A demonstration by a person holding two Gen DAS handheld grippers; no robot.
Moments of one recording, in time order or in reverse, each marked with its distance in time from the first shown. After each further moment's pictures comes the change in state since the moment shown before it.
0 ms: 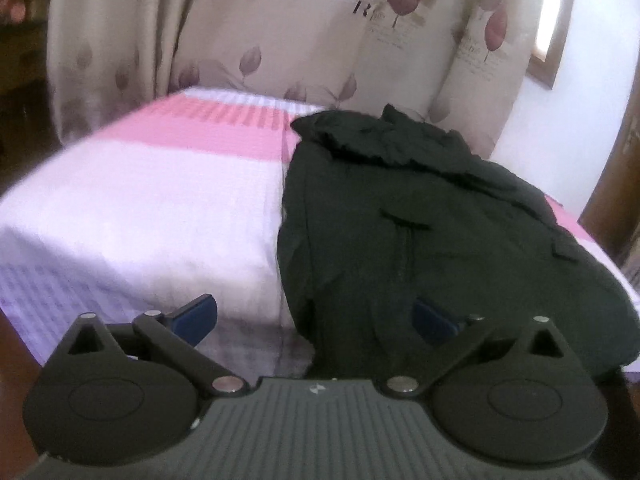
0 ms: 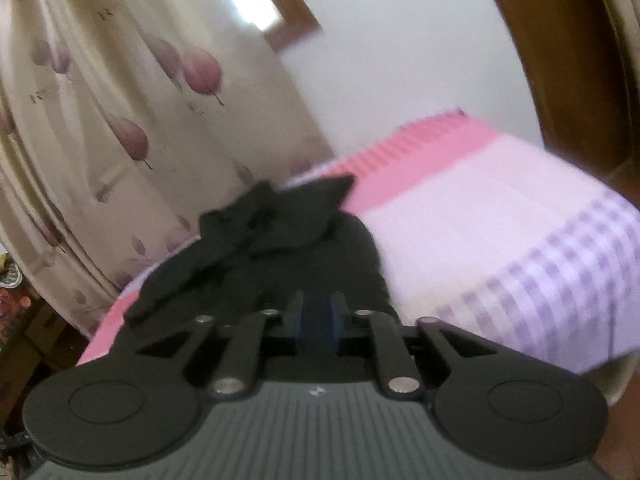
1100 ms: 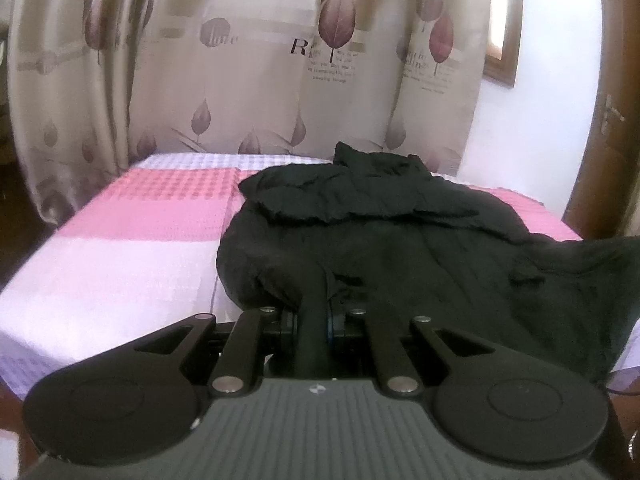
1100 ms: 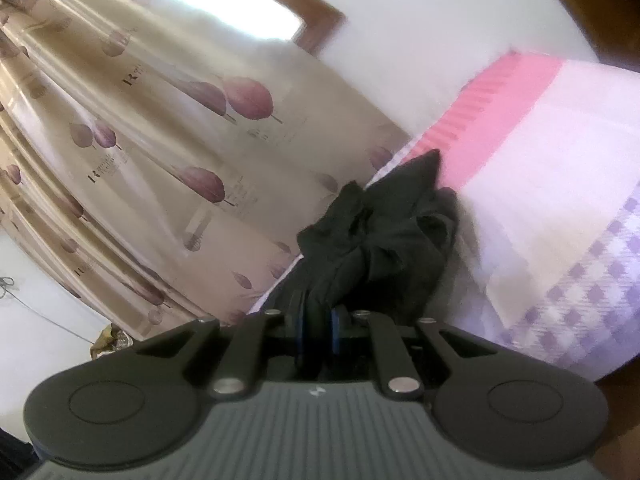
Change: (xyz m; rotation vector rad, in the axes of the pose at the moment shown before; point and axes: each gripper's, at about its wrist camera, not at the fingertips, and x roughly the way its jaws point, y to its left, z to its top) left arm -0.019 -0.098 0.051 0.168 -0.093 0.029; right arm 0.016 0.017 0.016 0.262 0.005 0.364
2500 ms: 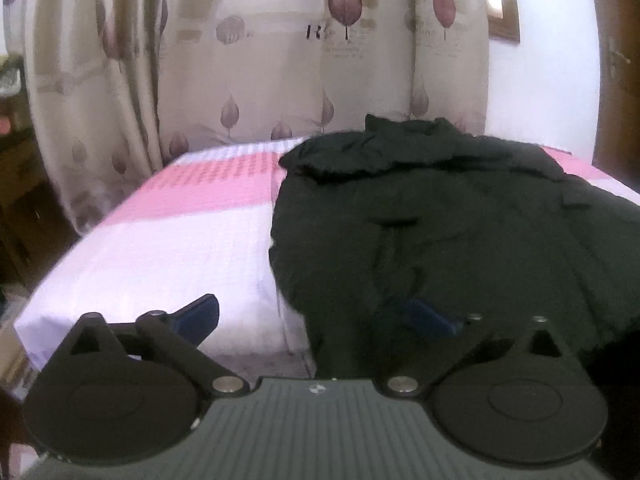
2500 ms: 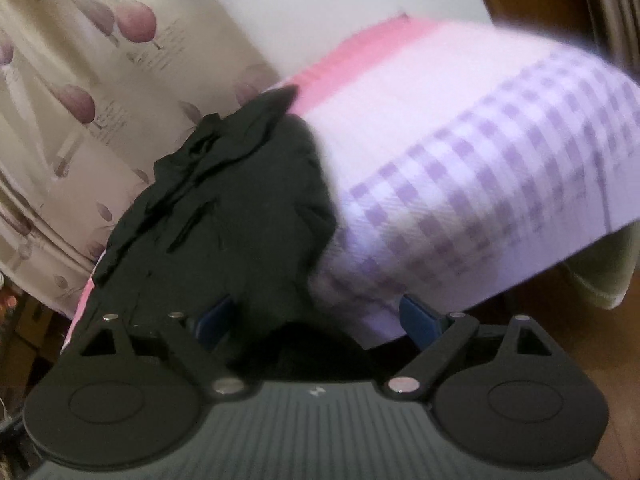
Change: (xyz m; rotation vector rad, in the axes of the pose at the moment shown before) left arm -0.004 0.042 -0.073 0.119 0.004 0.089; right arm -0.010 -0.082 -0.064 -0.066 0.124 -0.377
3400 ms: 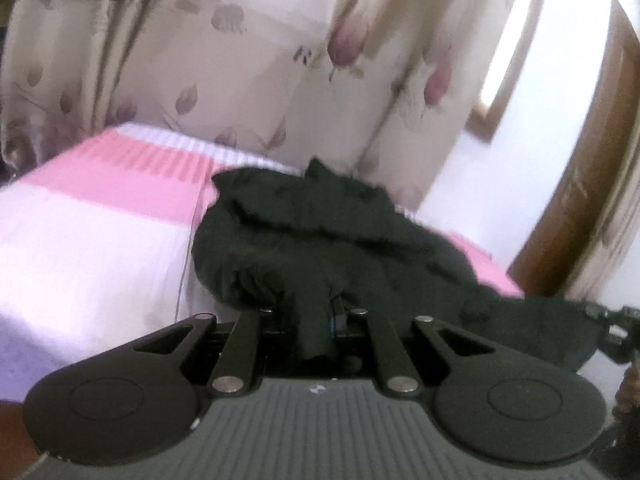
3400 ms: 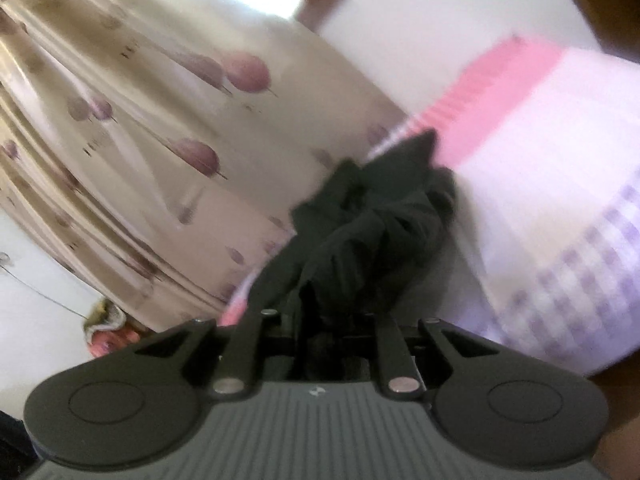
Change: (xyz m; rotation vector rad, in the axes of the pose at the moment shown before) left arm -0.001 0.017 0.073 -0.350 -0.058 -0.296; right arm -0.017 0.072 0.072 0.025 -0.078 0.387
